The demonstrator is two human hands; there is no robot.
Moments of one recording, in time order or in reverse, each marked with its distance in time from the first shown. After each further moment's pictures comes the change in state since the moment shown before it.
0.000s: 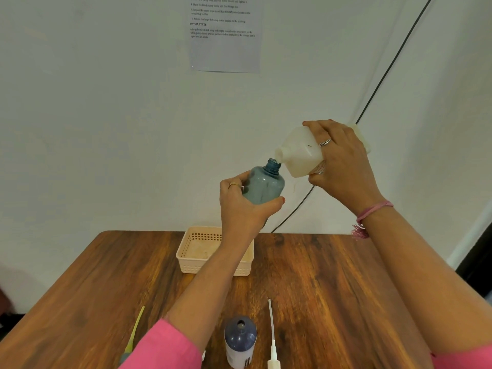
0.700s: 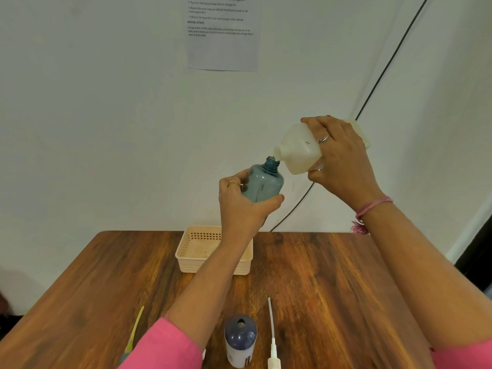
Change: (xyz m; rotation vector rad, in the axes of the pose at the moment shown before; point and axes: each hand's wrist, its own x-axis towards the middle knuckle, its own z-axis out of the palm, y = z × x) left_hand 0.000 0.002 -0.001 -0.015 0.006 -0.003; right_hand 0.004 -0.001 -0.003 -0.023 0.015 -0.018
